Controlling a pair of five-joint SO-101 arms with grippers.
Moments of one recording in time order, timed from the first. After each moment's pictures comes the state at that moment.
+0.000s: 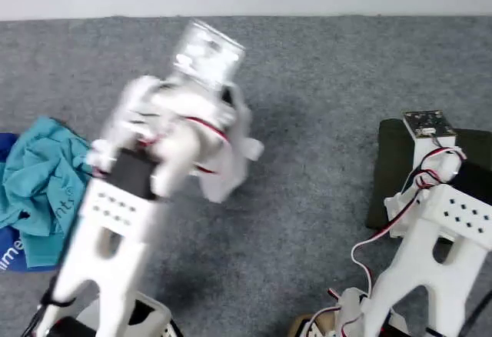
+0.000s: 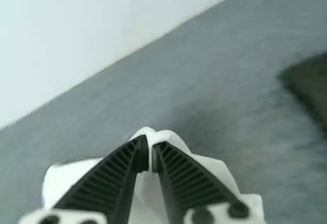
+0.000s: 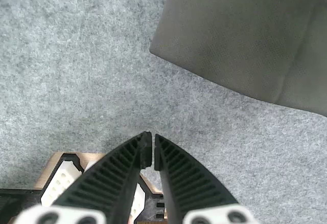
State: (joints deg) left arm 25.1 -28.6 19.6 53.5 -4.9; right arm 25.8 -31.5 23.8 100.6 31.5
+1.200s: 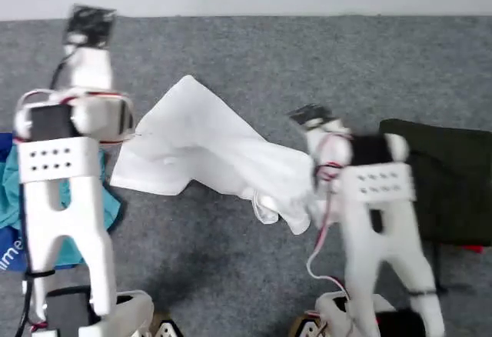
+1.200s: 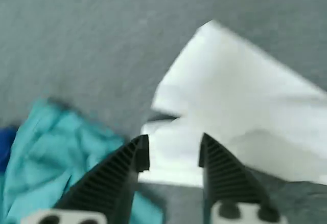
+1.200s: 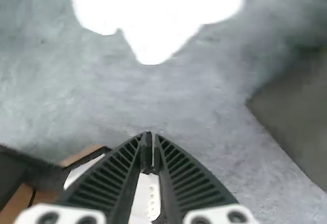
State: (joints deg) left arm -12.5 -14.4 4.5 79.8 -4.4; right arm -11.3 -23.1 23.8 100.2 19.8
